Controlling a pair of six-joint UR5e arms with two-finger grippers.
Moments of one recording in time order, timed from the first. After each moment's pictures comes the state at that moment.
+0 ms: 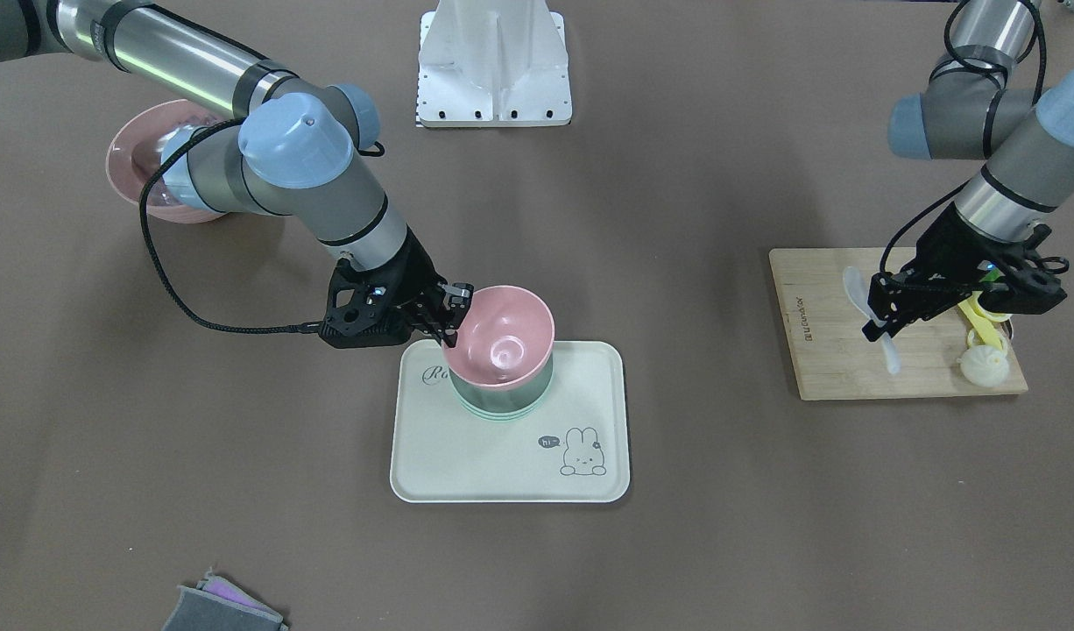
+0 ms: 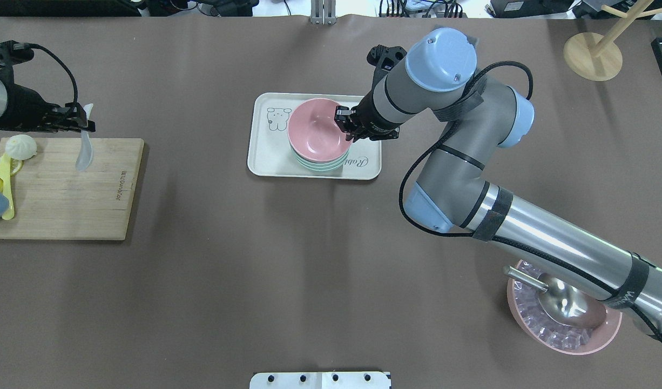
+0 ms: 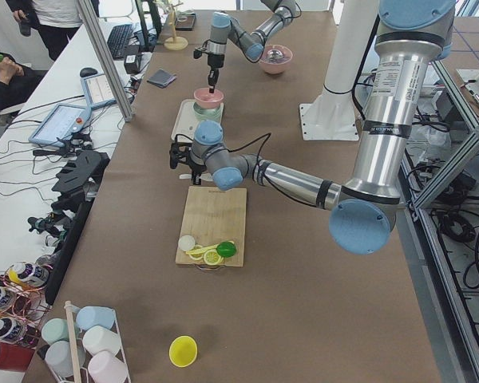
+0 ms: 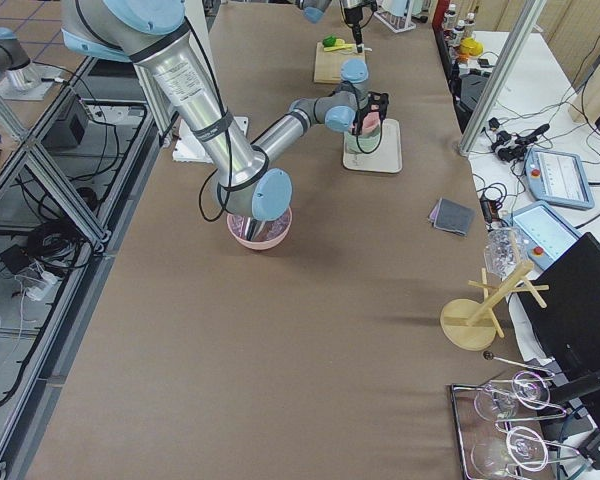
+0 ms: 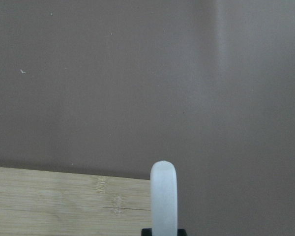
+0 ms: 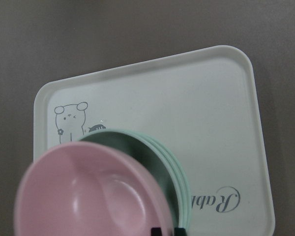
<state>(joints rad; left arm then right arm) -1.04 -1.73 -1.64 -2.30 -2.14 -1.07 0.70 -0.85 1.48 -1.14 2.00 1.36</state>
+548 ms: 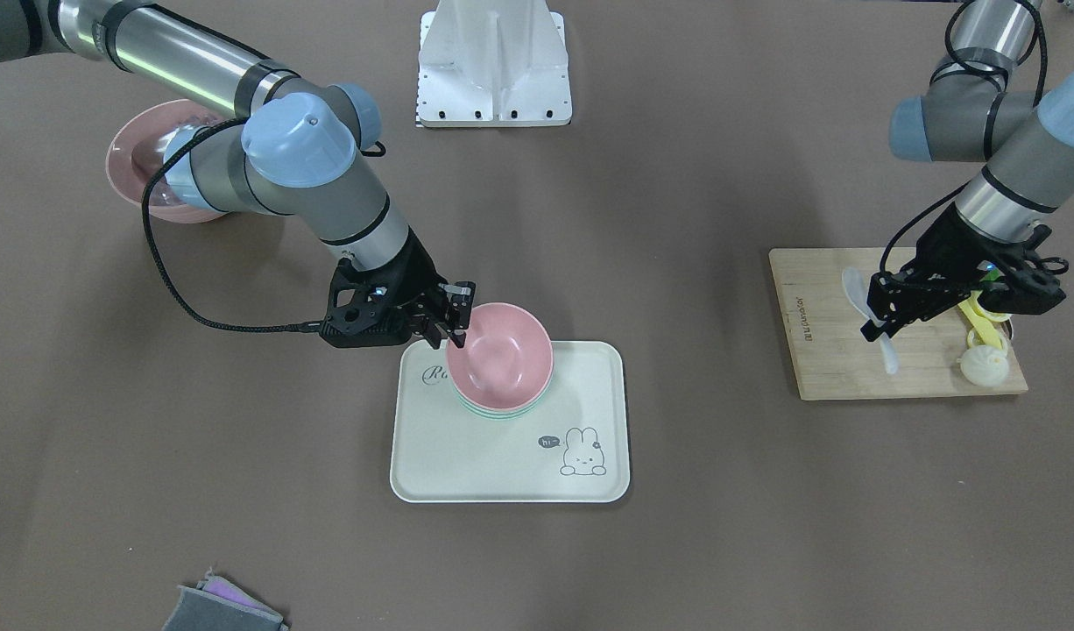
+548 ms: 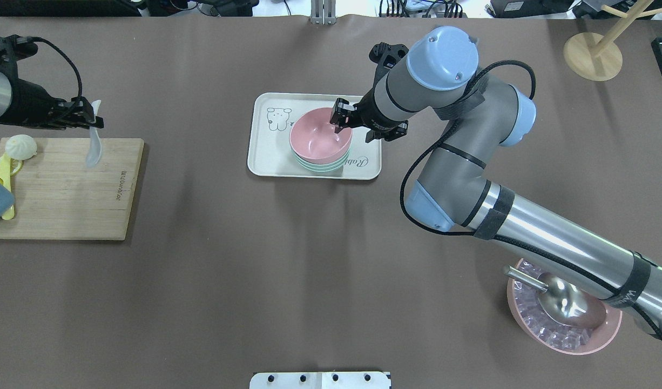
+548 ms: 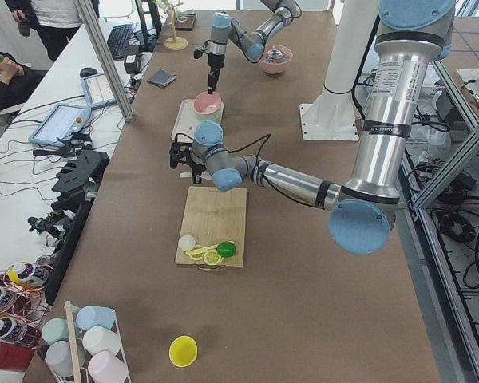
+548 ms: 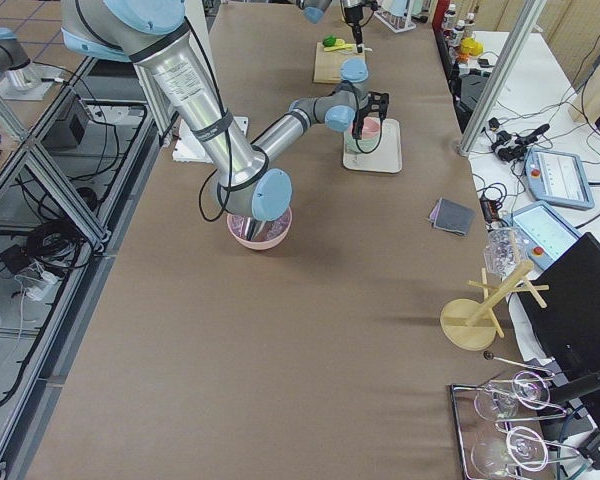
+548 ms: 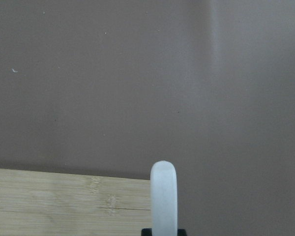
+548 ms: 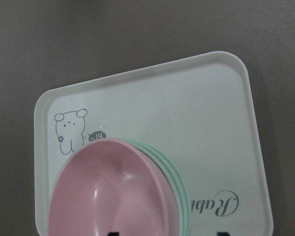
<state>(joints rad) -1.03 -1.77 -1.66 -2.29 -2.17 -1.15 0.71 -0.85 1.48 -1.14 2.00 1.38</state>
